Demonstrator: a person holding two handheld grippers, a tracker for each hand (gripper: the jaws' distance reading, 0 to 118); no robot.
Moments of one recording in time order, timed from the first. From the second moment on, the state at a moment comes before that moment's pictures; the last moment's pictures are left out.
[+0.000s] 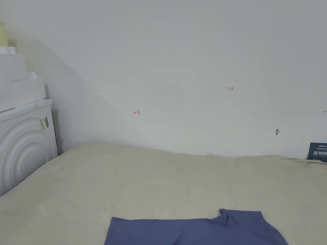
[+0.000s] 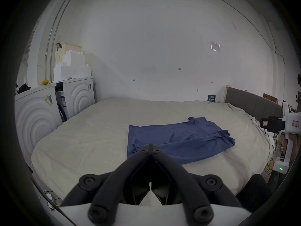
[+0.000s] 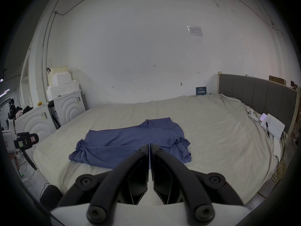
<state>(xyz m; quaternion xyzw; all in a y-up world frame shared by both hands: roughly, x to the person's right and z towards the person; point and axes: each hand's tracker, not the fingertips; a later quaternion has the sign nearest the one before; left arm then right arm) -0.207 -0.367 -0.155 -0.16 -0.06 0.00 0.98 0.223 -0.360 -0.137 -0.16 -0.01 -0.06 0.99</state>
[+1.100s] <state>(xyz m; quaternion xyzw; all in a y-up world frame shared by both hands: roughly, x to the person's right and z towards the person) -0.215 -0.533 -0.353 -0.38 0.00 0.00 0.93 0.238 -0.401 -0.153 -0.24 -0.01 -0.07 0.97</state>
